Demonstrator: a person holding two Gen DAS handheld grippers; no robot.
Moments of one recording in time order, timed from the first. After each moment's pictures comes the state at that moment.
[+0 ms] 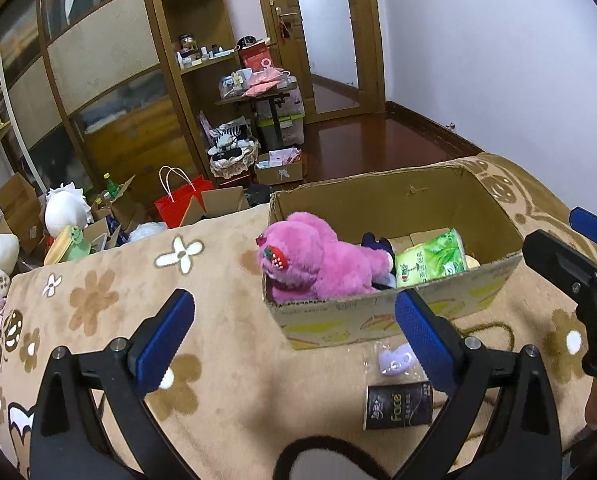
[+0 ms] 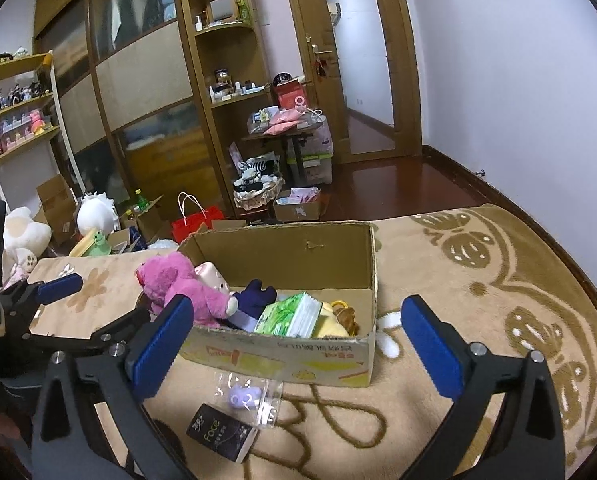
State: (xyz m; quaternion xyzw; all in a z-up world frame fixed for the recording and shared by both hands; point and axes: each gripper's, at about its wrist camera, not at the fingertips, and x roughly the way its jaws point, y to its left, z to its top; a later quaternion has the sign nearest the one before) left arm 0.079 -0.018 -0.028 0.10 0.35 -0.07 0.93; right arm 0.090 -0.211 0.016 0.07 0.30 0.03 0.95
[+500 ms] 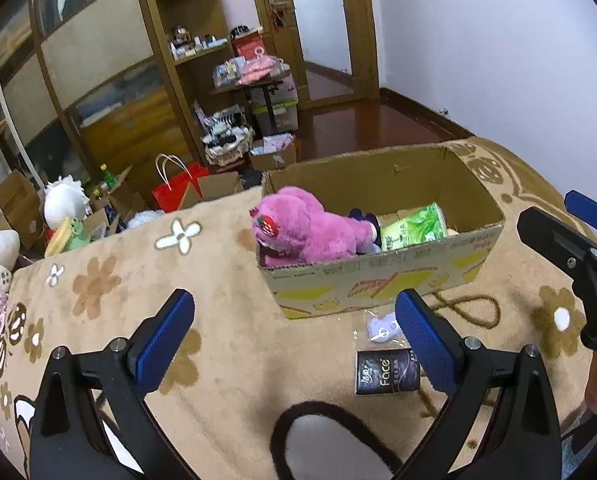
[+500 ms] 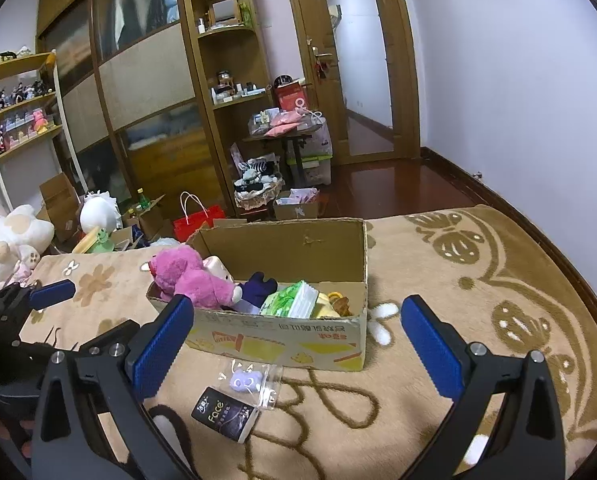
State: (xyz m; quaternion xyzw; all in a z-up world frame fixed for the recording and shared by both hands) left arm 0.056 -0.020 -0.028 0.11 0.38 -0.08 0.91; right arm 0.071 -0.219 0.025 0.07 0.31 0.03 0.95
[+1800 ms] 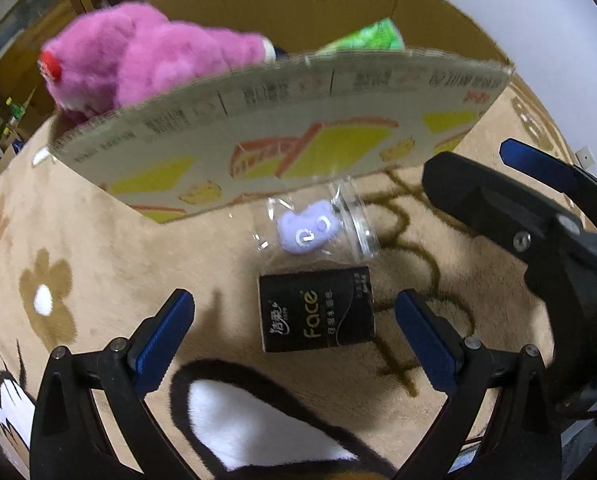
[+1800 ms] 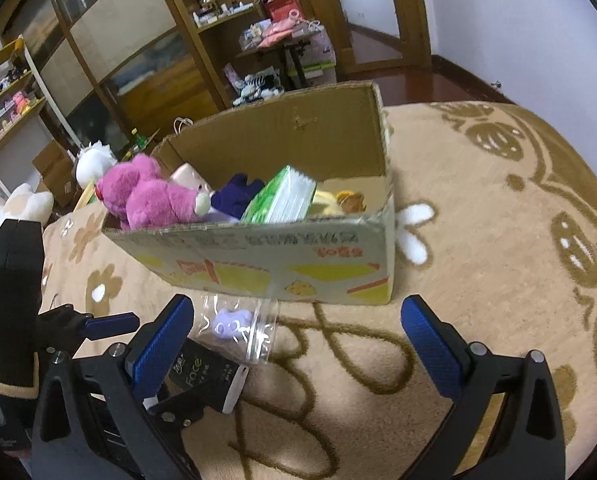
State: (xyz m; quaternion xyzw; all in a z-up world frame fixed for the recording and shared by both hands) left arm 0.091 -0.073 -0.141 0.11 0.59 -0.18 0.78; right arm 0.120 -0.223 -0.067 0.12 0.46 0.07 0.88
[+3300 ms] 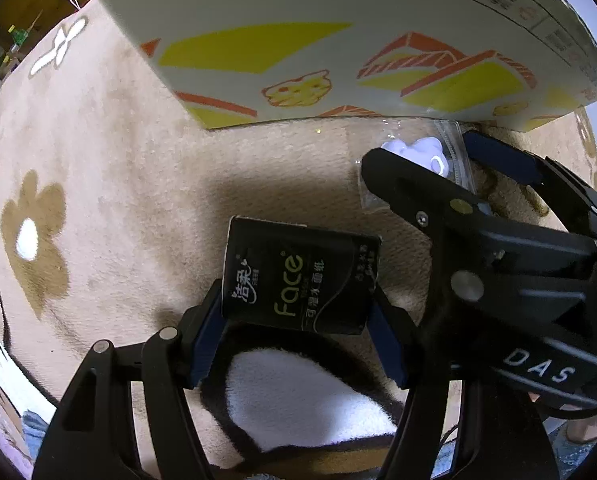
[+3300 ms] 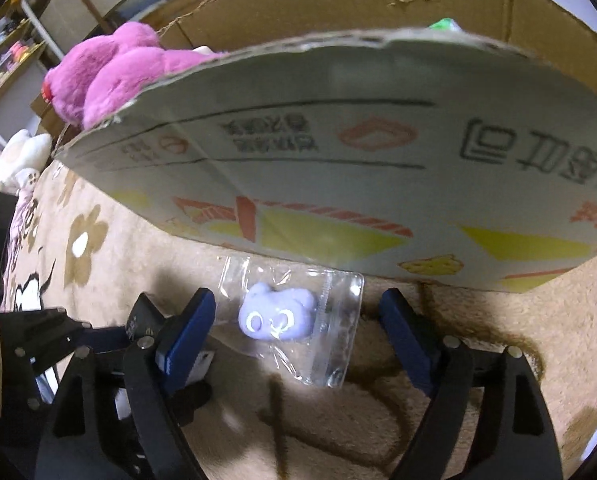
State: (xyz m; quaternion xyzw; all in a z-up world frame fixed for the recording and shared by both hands) left arm 0.134 0.039 -0.167 0.07 0.69 -0.13 0.71; right arm 0.176 -0.146 -0.139 0.09 0.55 0.11 0.82
